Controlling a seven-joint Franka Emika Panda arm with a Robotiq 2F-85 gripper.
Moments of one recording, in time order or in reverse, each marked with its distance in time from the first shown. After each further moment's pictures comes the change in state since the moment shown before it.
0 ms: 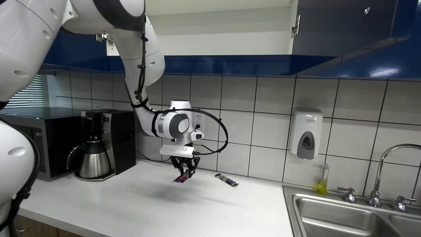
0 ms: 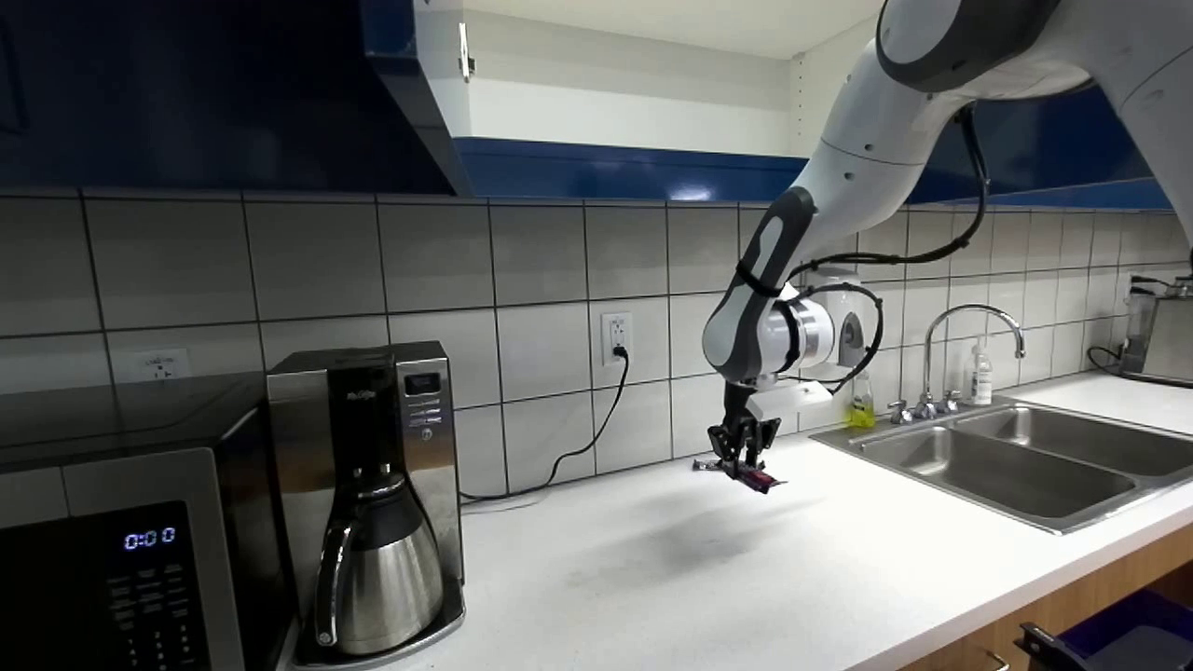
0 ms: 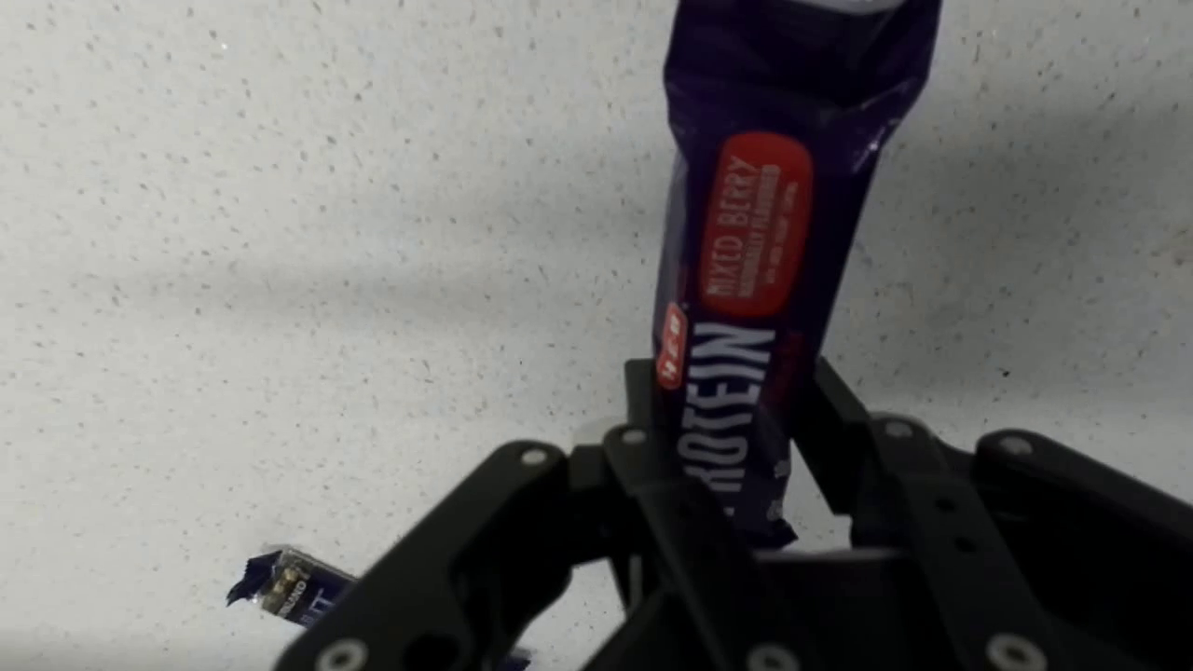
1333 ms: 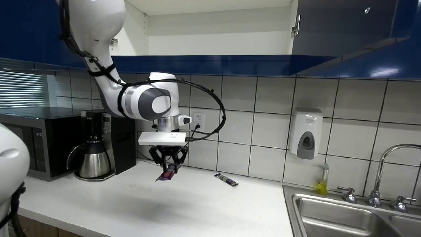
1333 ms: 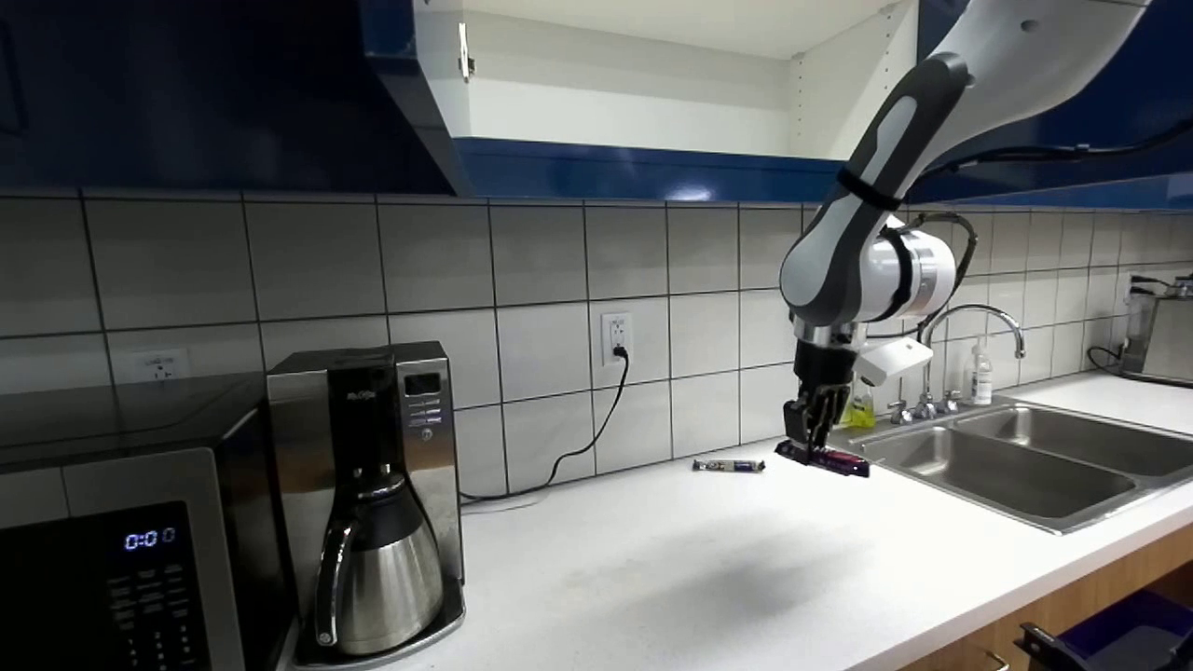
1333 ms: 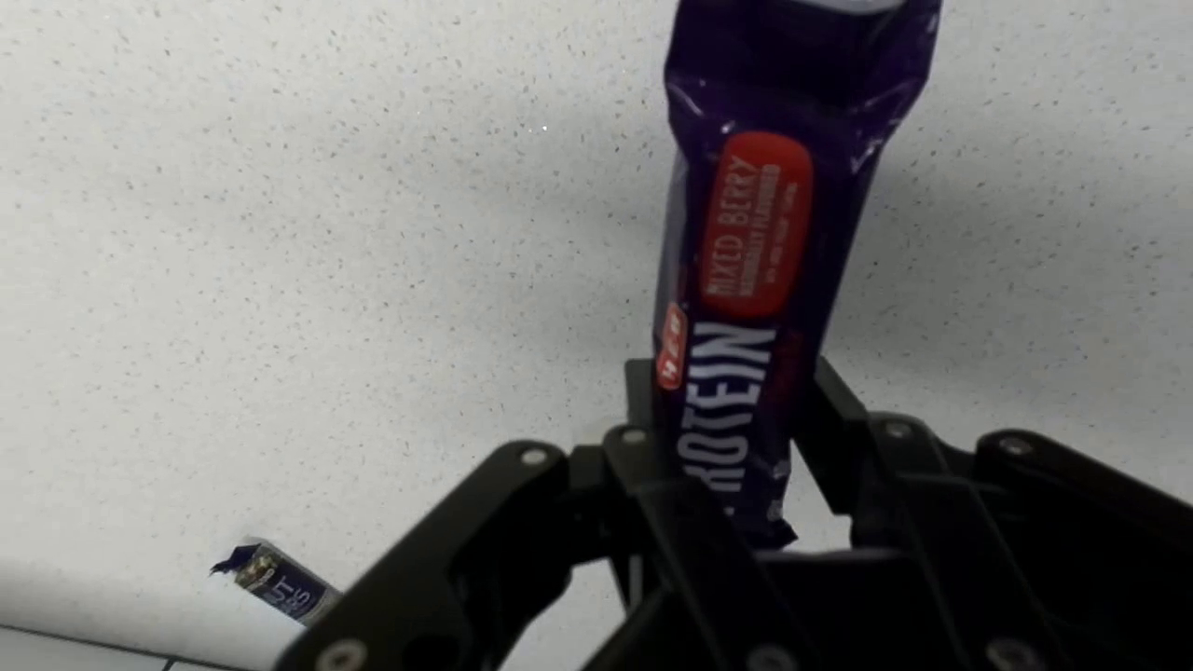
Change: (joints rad) arm -0.045 -0.547 0.002 -0.506 0.029 -0.040 -0.331
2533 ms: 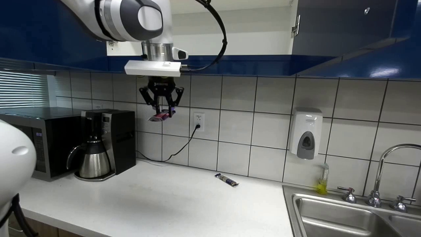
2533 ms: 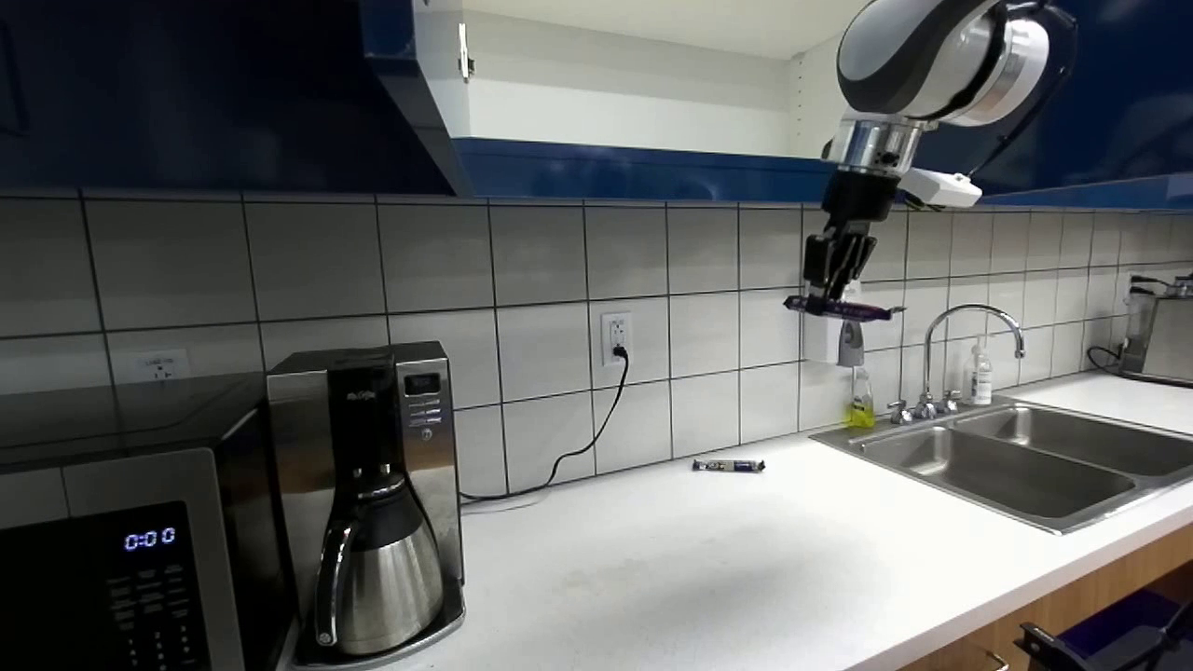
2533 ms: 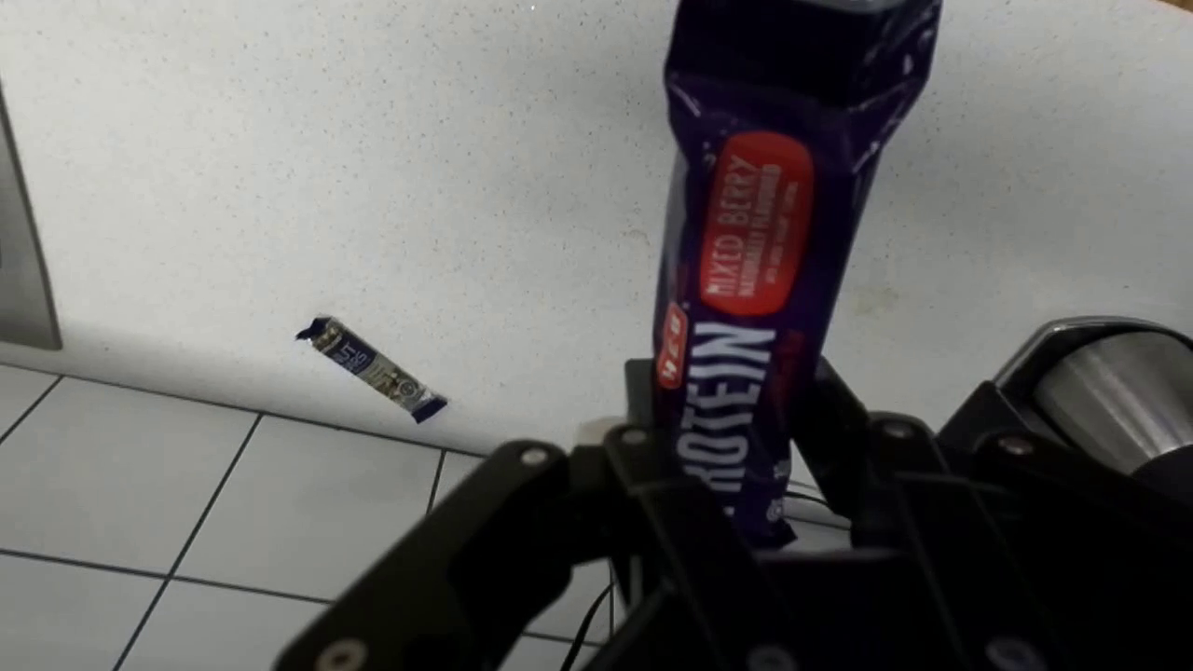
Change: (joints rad) arm 0.073 -0.525 -0.084 0.097 -0.004 -0.491 0.001
